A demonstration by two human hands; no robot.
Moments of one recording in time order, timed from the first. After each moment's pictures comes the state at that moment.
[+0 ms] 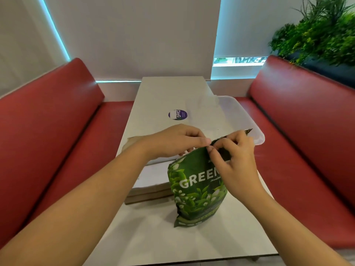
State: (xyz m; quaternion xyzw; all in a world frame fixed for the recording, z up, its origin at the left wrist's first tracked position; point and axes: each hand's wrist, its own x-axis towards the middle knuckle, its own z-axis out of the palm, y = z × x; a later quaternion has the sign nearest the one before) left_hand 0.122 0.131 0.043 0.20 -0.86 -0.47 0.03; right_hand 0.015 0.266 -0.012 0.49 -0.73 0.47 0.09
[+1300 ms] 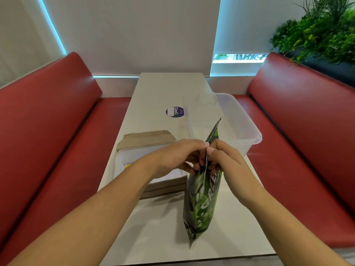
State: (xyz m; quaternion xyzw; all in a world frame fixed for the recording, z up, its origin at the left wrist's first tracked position) left_hand 0.113 0.154 0.011 0.20 -0.74 -0.65 0.01; right_hand 0.014 0.273 -0.003 0.46 -0.62 0.57 -0.27
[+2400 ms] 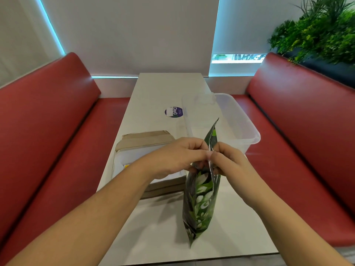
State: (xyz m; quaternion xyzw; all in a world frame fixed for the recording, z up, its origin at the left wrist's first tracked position) left_hand 0.117 0.166 0.024 0.19 -0.76 -0.62 0.04; right_hand 0.008 0.283 0.001 0.45 -0.66 0.54 -0.28
